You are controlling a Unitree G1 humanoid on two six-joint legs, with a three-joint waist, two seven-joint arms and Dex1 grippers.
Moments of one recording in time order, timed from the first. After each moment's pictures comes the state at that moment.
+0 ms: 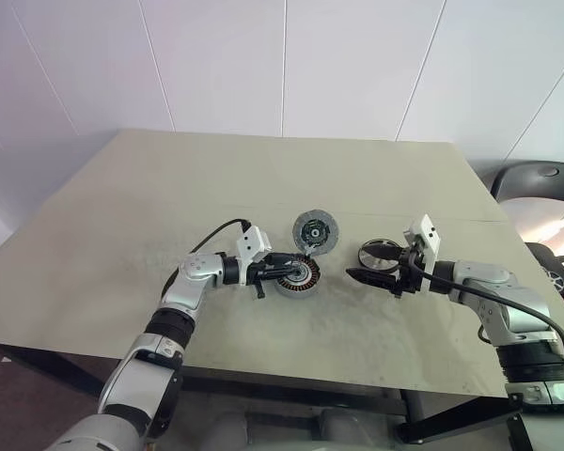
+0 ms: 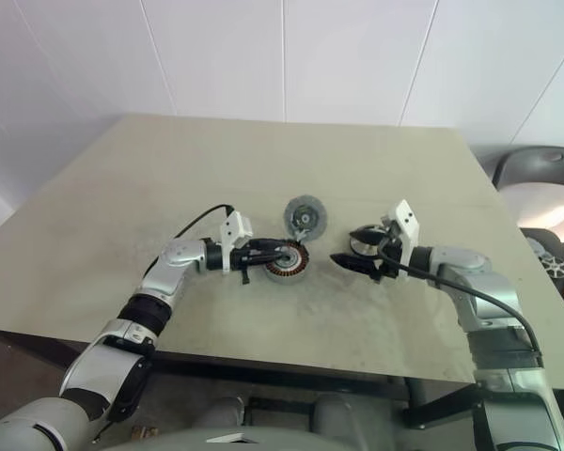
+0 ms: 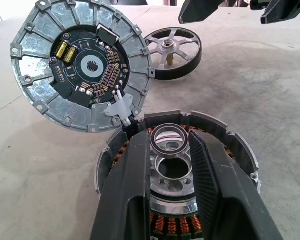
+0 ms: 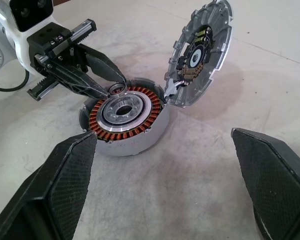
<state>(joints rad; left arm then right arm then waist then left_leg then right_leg) -0.61 0.22 -0.17 0.70 -0.12 -0.14 -1.10 -0.34 -0.65 -0.03 0.11 0.48 0.56 1.03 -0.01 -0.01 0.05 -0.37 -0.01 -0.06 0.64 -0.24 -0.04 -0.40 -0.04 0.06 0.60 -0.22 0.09</state>
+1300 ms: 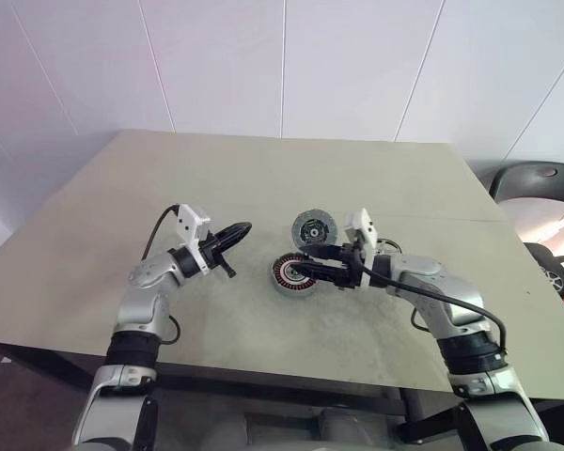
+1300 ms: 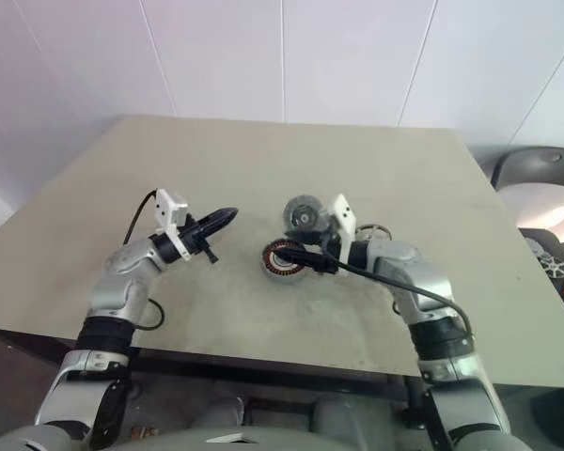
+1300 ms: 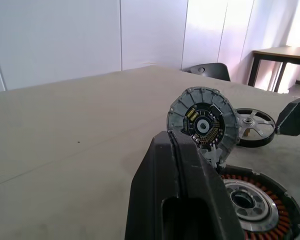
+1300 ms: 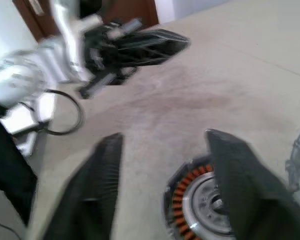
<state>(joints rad) -0.40 0.31 0.08 0.30 -0.36 0.08 -0.91 -0.46 -0.41 0.13 0.05 0.45 0.60 0.93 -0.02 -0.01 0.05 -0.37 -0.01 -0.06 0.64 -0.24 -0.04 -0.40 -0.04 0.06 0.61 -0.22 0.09</state>
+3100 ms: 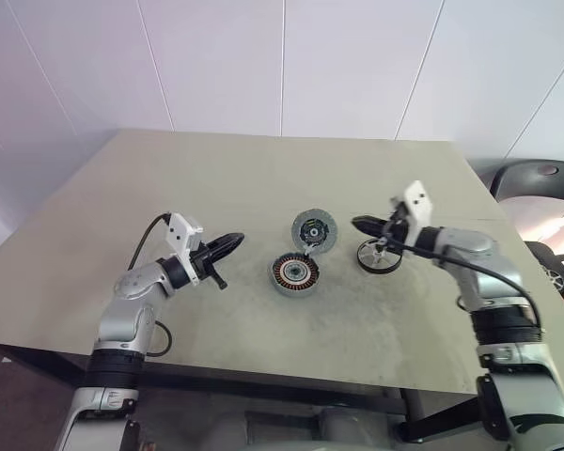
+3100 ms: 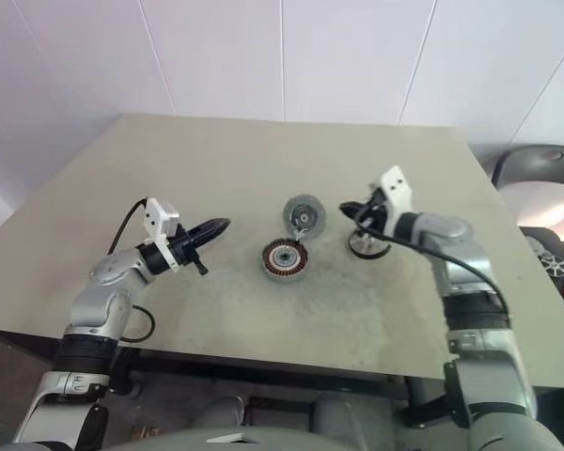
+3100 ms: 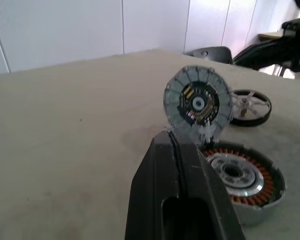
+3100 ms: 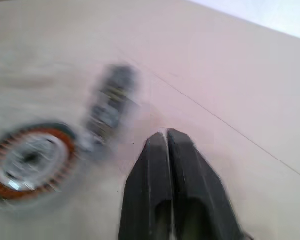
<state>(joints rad) -0.31 0.38 0.06 0.20 -0.38 0.13 -0.89 -0.52 -0.59 -0.08 0.29 0.27 0.45 0.87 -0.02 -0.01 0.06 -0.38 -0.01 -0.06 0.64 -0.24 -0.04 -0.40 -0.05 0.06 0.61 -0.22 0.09</state>
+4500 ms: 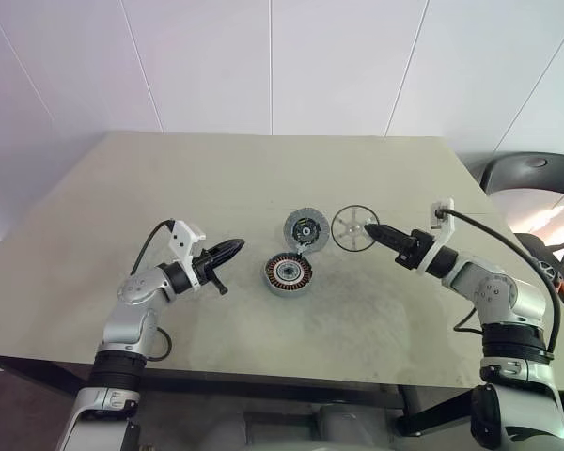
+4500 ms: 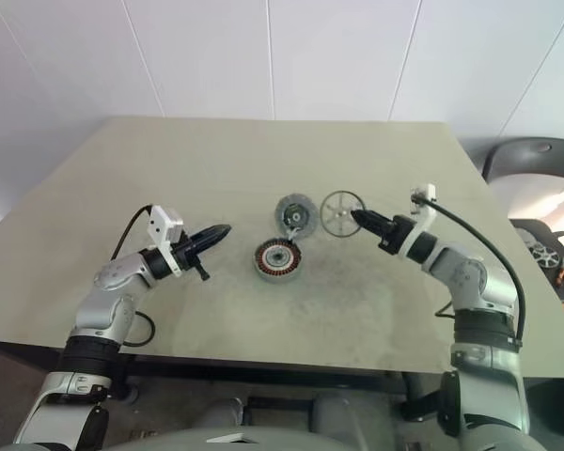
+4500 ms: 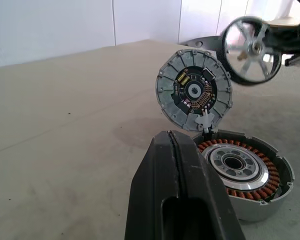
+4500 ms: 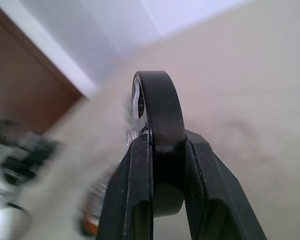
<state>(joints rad) -0.31 0.37 0.03 0.23 -0.36 0.07 -0.88 -0.47 -0.44 -0.33 0.26 0.73 0.83 0.85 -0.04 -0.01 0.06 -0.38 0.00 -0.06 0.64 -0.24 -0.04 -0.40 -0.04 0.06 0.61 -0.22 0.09</state>
